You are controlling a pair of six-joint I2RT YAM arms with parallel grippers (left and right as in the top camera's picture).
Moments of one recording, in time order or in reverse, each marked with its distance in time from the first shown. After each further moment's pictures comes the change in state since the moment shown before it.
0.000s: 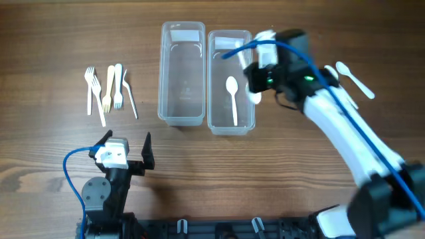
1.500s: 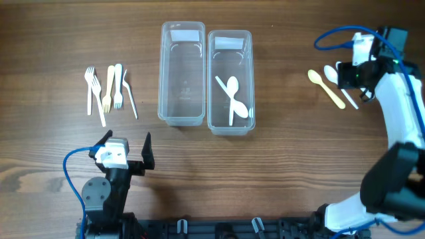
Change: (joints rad) left arm 0.000 0.000 0.000 0.000 0.000 0.000; right arm -0.589 0.111 0.085 -0.181 0.289 -0.431
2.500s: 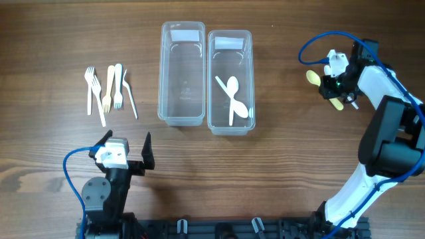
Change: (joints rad) left arm 0.000 0.000 0.000 0.000 0.000 0.000; right arm 0.000 0.292 0.002 0.074 -0.155 -0.043
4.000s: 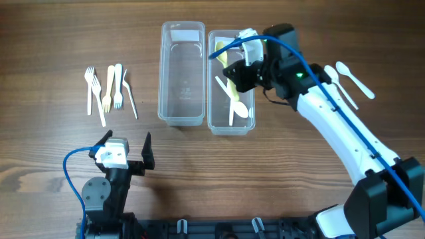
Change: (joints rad) left arm 0.000 0.000 0.000 0.000 0.000 0.000; right arm 0.635 -0.399 -0.022 0.134 -0.298 0.478
